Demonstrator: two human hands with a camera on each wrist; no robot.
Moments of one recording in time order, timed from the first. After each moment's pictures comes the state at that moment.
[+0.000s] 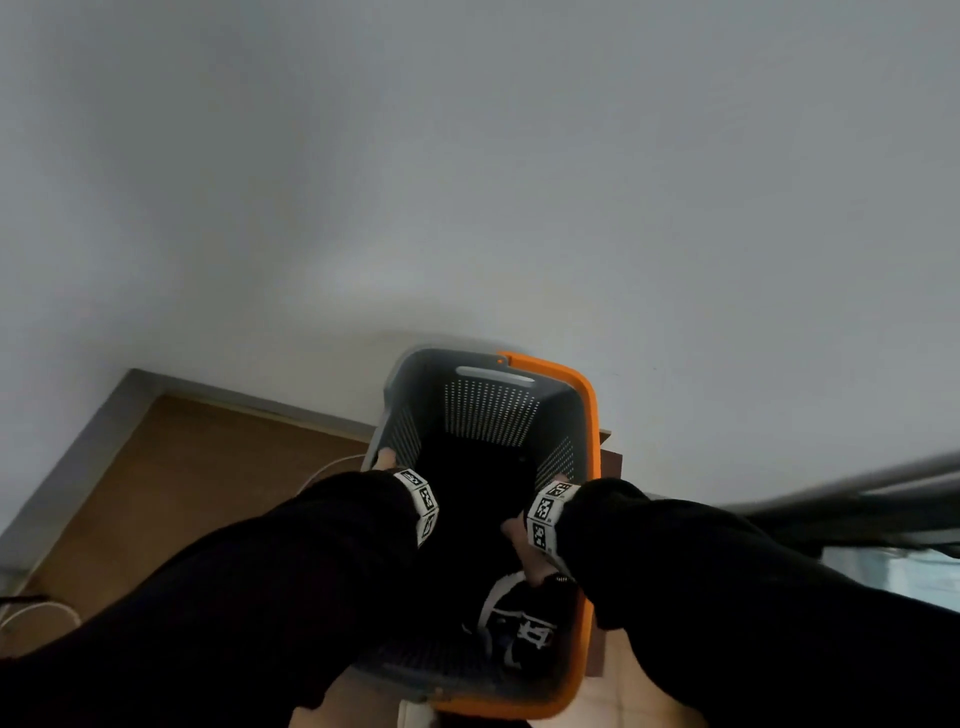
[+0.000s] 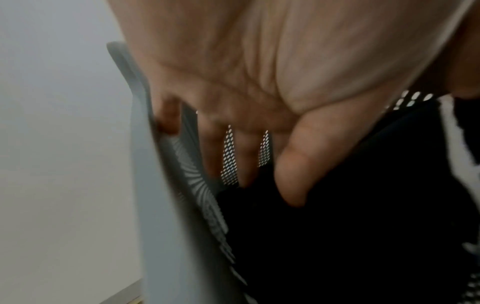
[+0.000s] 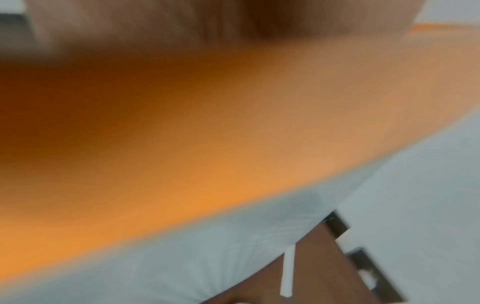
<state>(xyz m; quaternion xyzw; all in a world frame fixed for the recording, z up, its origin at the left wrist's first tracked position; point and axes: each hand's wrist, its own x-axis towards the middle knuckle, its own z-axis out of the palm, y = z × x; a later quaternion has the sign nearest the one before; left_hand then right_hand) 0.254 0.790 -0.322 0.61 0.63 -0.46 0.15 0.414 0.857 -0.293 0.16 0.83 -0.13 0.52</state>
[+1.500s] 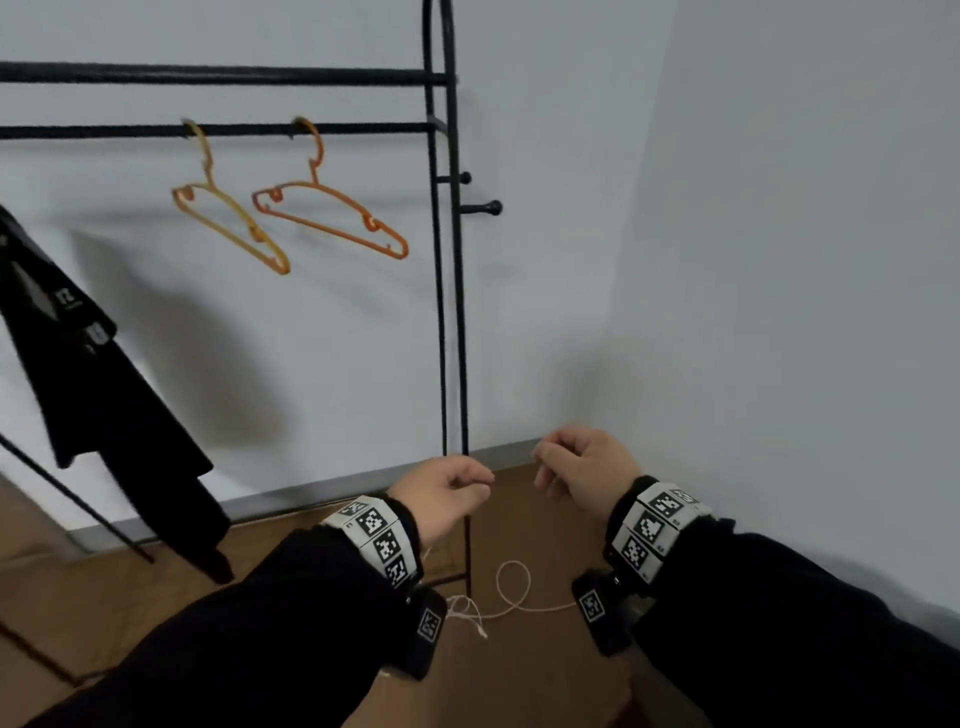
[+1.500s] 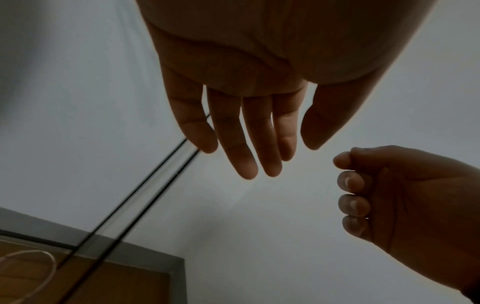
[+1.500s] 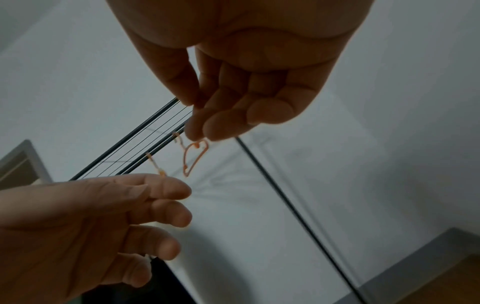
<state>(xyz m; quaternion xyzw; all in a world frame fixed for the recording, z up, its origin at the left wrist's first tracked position) 0.196 0.261 -0.121 0.06 0.89 0.43 0.10 0.176 0.471 -0.105 -0.03 0.85 -0.53 0.06</state>
